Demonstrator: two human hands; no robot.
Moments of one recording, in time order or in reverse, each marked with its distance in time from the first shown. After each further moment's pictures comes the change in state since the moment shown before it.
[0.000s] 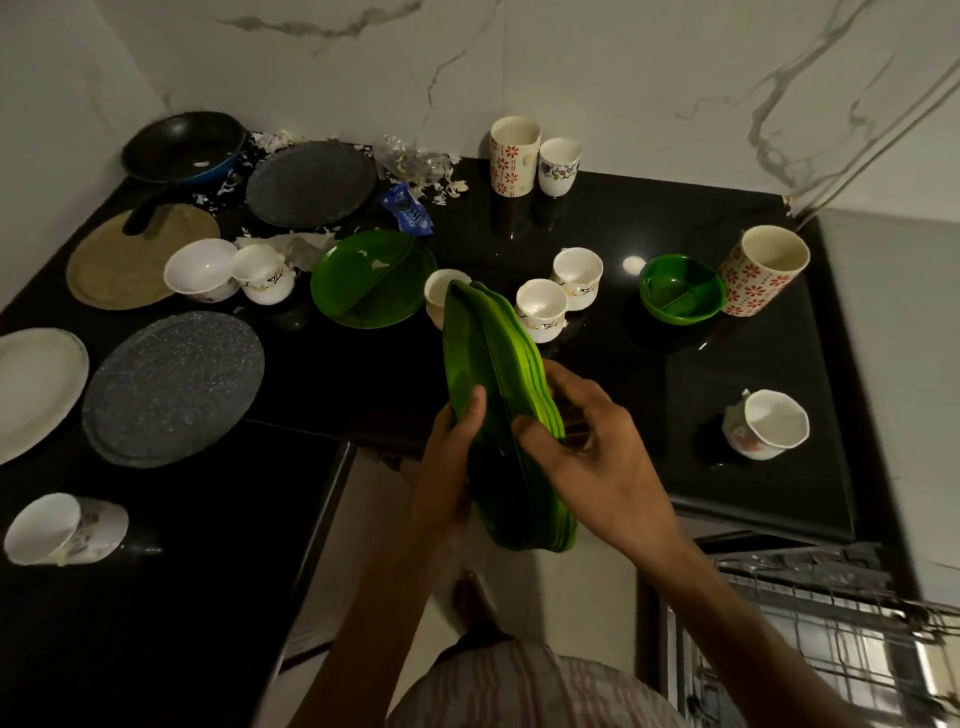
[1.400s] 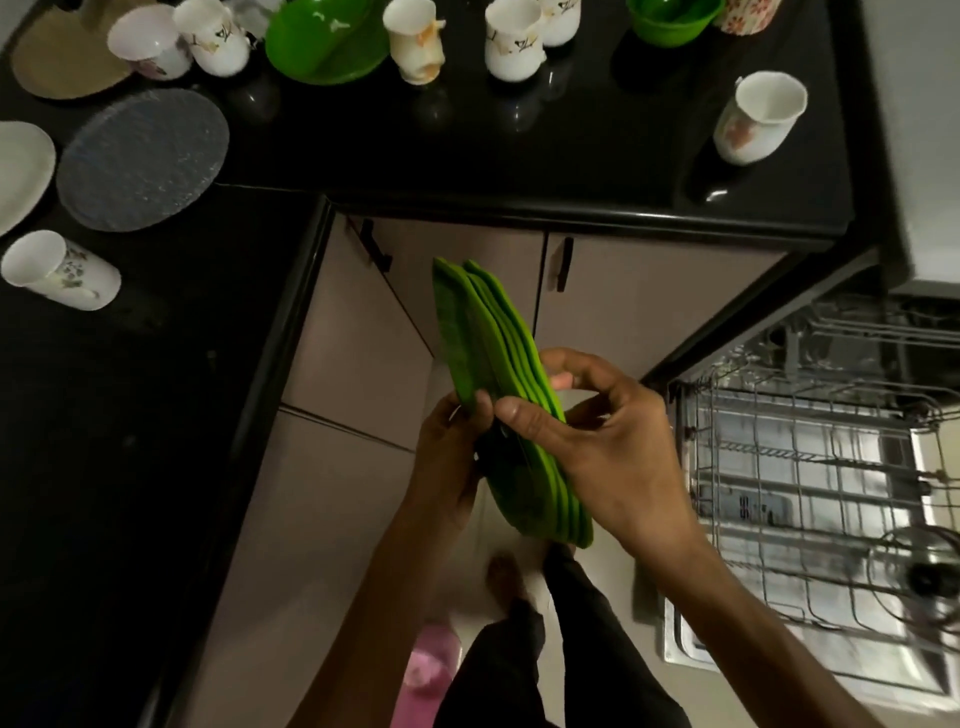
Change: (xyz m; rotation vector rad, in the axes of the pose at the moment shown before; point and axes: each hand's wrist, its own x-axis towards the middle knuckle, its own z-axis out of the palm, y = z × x) left_hand -0.195 -0.180 -0.048 0.143 0.229 -0.129; right_hand -0.254 0.073 0.025 0.193 0.063 0.272
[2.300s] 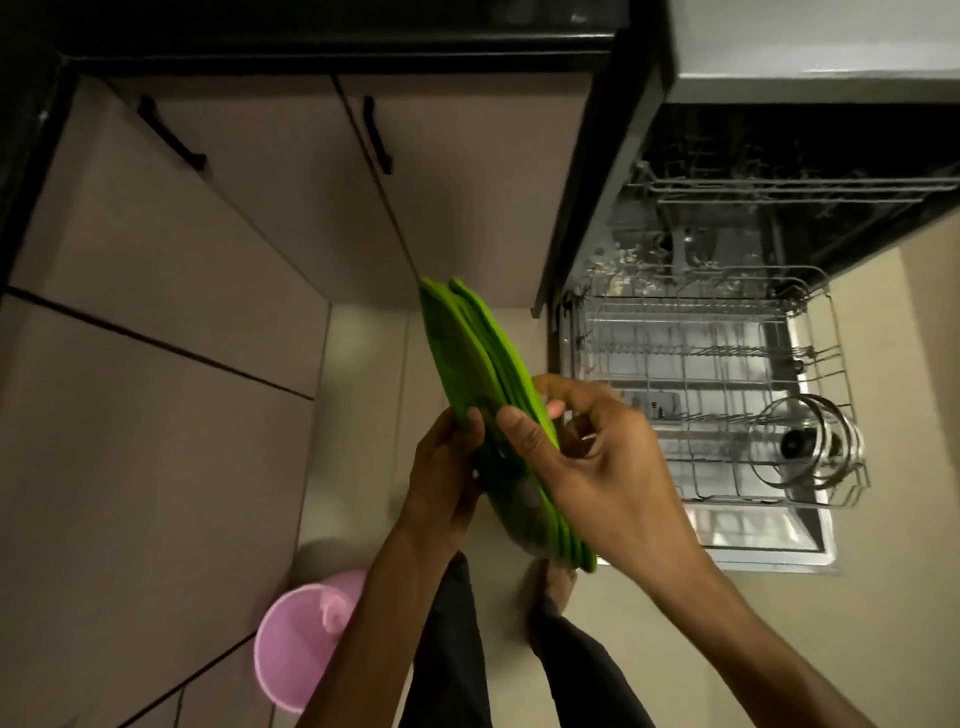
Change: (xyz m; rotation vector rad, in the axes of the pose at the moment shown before) left_hand -0.087 -0.229 0.110 -0.040 -0.123 -0.190; right_hand -0.135 0.150 -0.175 -0.261 0.040 0.025
